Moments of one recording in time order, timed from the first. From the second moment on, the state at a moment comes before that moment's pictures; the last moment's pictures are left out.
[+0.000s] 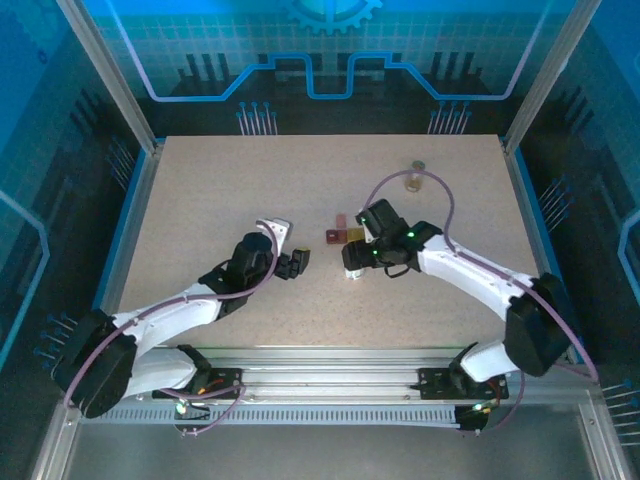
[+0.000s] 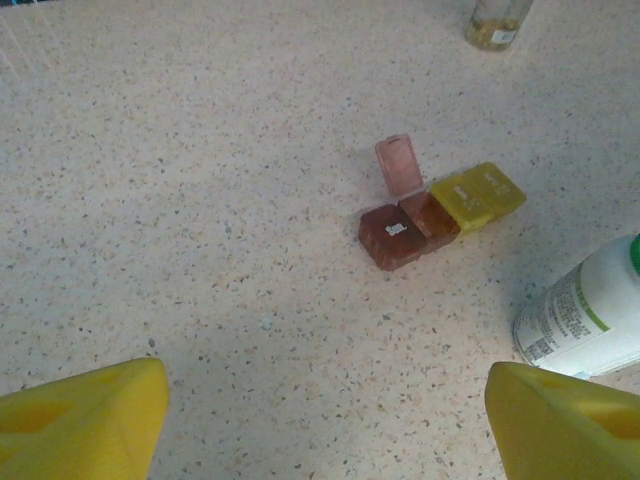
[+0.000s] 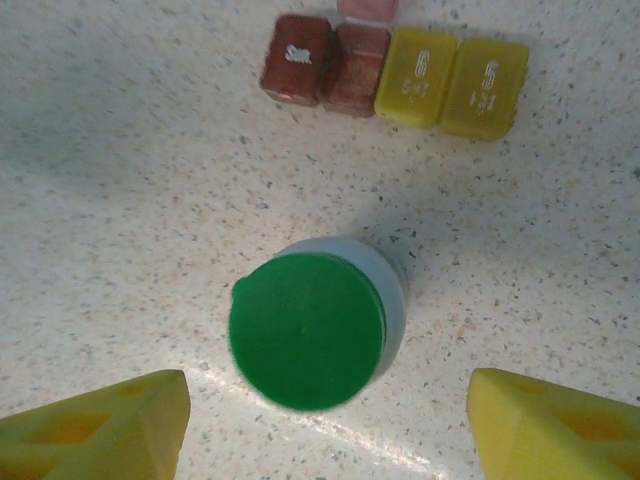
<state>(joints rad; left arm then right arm) -0.60 1.19 0.53 0.17 -0.15 -0.19 0.65 1.47 1.05 -0.65 0.00 0.42</state>
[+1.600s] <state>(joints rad) -0.60 0.76 0.36 0.20 -0.39 -0.22 0.65 1.87 1.47 -1.04 -0.28 -1.36</state>
